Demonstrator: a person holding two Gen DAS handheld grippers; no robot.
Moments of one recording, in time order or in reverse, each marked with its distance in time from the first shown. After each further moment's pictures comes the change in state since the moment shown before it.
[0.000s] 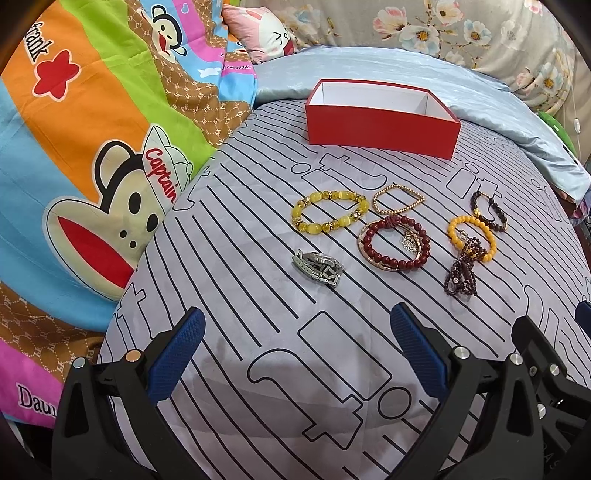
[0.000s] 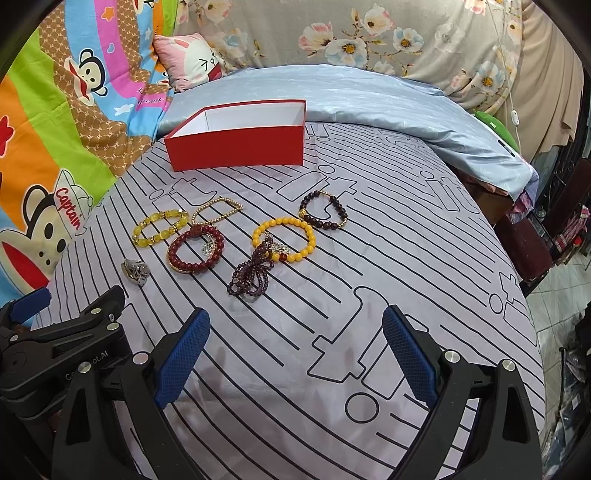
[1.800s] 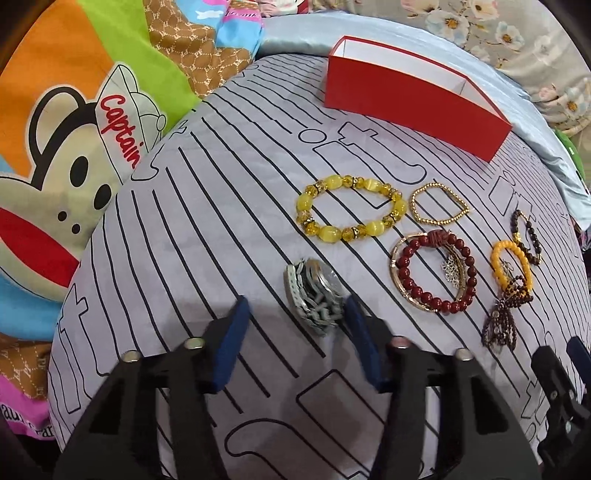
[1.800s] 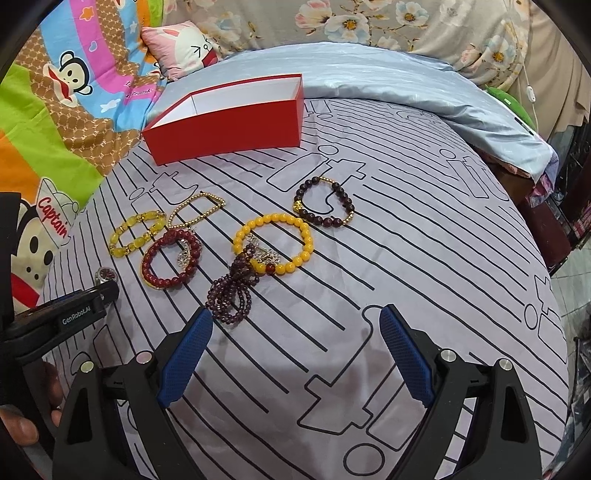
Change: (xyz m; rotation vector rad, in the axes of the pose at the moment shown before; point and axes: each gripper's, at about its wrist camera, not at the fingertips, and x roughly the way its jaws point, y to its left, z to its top) left arm 0.079 0.018 0.026 -0.106 0.151 -0.088; right arm 0.052 -0.013 0.020 0.033 0.081 0.063
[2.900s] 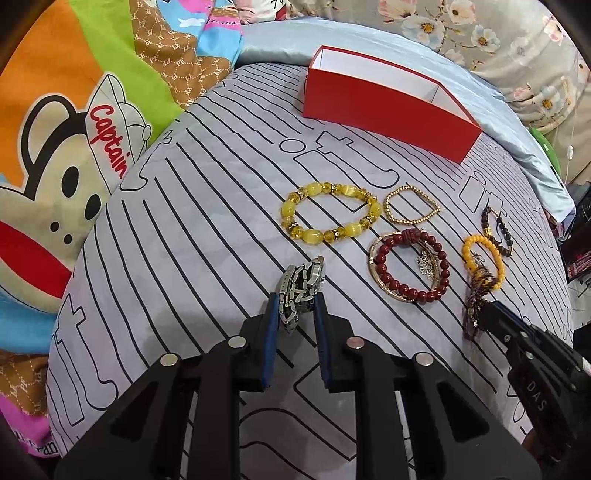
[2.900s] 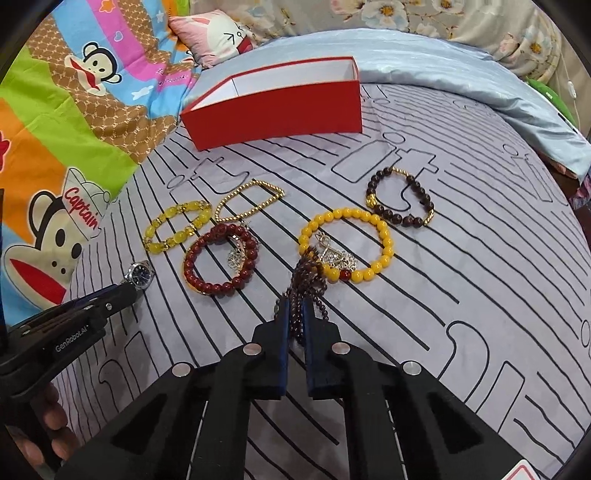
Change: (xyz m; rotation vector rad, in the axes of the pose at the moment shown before) left arm -0.017 0.004 -0.002 0.037 -0.017 -0.100; right arm 0.022 0.027 0.008 -0.032 0.031 0.155
